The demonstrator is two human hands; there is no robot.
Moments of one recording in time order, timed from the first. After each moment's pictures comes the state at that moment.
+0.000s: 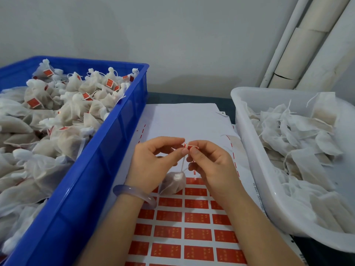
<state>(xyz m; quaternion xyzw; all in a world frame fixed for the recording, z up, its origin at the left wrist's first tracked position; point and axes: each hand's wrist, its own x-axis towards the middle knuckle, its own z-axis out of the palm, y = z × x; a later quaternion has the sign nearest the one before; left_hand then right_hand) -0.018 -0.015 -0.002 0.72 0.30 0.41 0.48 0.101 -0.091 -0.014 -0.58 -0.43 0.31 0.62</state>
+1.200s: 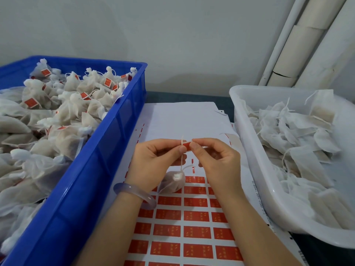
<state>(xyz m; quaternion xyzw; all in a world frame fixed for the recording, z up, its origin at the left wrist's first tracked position) -0.018 -0.022 0.003 0.66 0.29 0.39 0.58 0.098 -0.091 -0.010 -0.62 -0.41 0.14 0.66</state>
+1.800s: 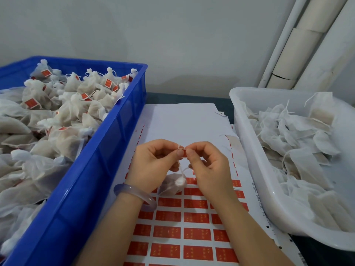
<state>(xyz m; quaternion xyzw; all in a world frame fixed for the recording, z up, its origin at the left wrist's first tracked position) -0.018 -0.017 -0.004 0.67 0.29 0.40 0.56 0.093 -0.087 -0.022 -0.60 -0.48 0.15 0.62</state>
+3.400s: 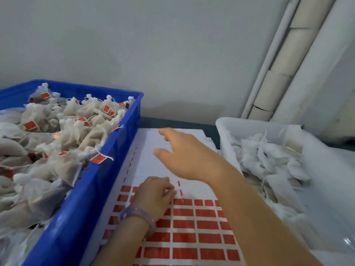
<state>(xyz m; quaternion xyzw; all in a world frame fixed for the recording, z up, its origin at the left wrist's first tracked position) -0.012 -0.014 -0.025 0.83 0.39 0.21 0.34 0.081 -0.061 0.099 -0.72 -0.64 0.15 0.21</state>
